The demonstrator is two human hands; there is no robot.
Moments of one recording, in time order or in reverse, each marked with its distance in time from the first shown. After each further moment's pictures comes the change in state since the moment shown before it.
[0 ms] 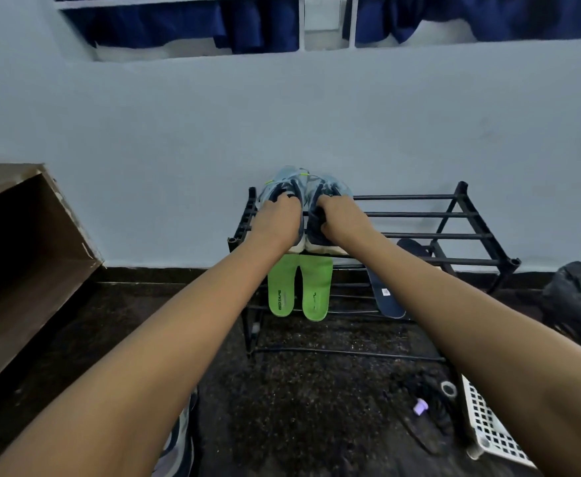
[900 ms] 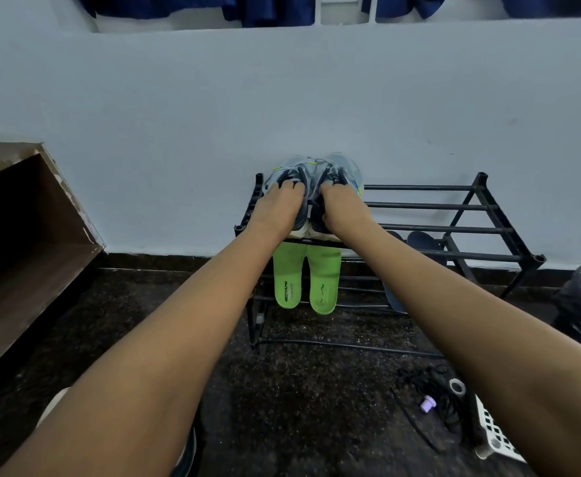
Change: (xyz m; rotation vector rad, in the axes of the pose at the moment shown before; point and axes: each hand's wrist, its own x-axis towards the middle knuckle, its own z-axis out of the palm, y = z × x) left_hand 0.019 -0.031 0.032 -0.001 0.072 0.070; right_hand 0.020 -0.013 0.027 -0.139 -0.001 0.039
